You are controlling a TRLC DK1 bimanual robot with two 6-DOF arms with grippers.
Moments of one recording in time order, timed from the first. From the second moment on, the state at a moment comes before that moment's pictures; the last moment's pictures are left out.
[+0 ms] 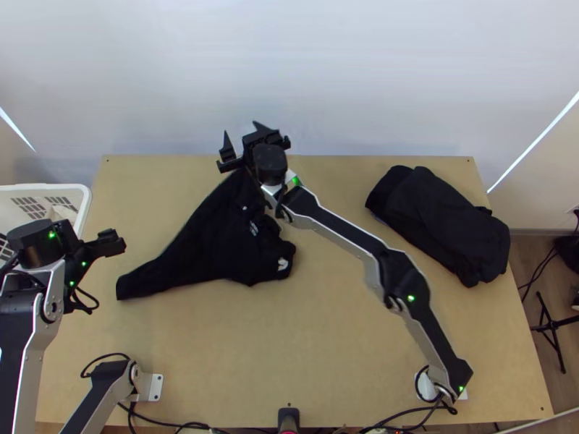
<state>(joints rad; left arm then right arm) 0.15 0.81 0.96 -0.72 -0.15 -0.11 0.83 2.32 2.11 0.29 0.40 -0.05</state>
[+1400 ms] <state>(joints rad) 0.14 0.78 0.88 -0.67 -0.15 -0.11 1.13 1.93 1.60 -0.72 0.12 0.68</state>
